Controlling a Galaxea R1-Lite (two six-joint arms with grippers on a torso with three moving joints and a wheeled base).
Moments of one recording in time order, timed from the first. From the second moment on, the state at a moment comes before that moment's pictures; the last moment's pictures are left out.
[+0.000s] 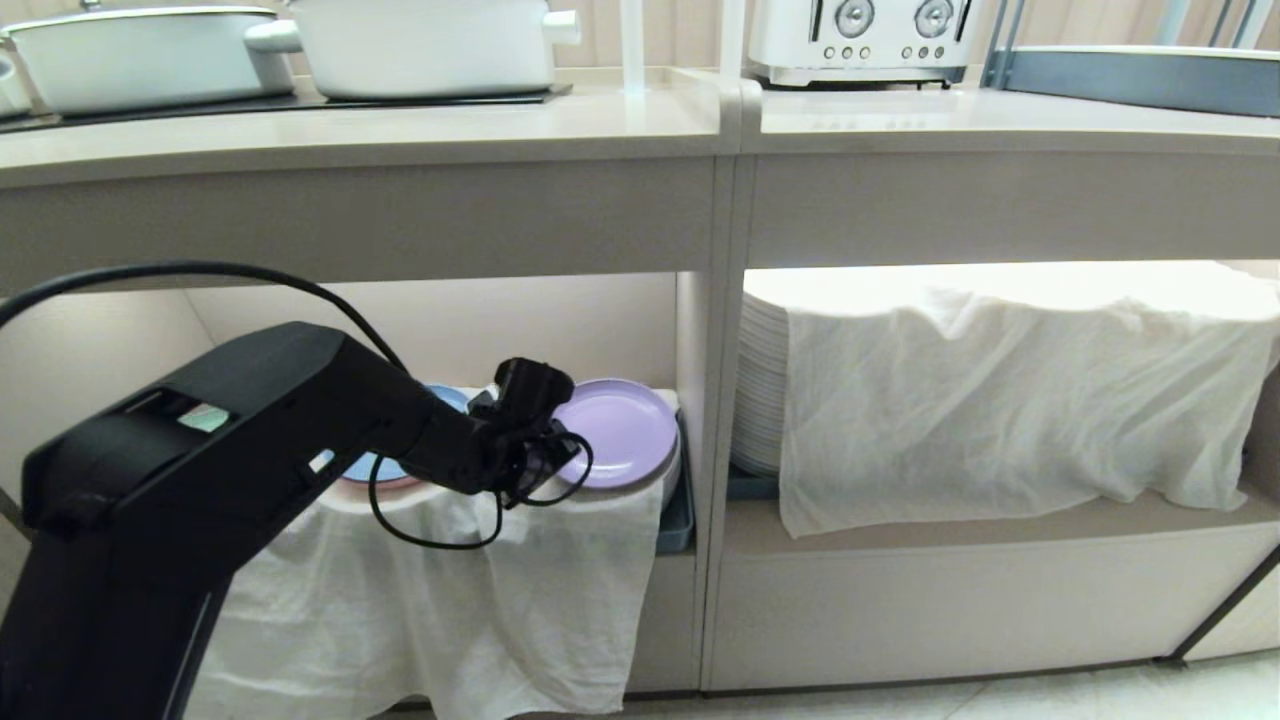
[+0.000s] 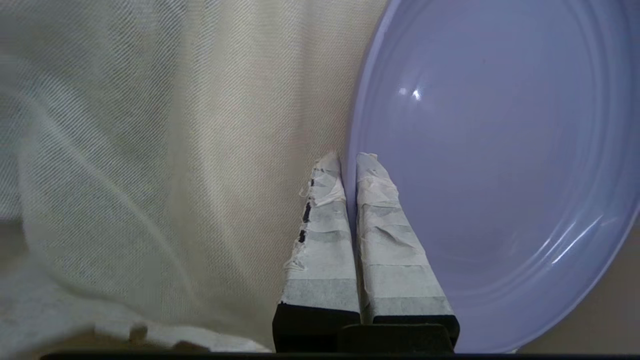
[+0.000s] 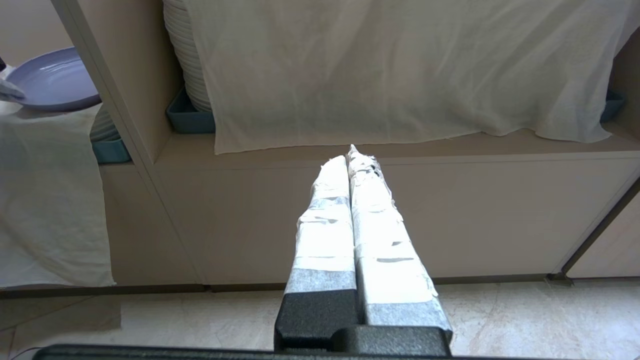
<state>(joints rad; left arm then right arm) -0.39 2.35 -1.36 -0.17 0.24 -0.99 0.00 0.00 0.00 0.00 0.00 0.01</state>
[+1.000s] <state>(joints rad) -0.40 2.16 -1.12 -0.02 0.19 -1.06 0.00 0.00 0.00 0.00 0.00 0.01</state>
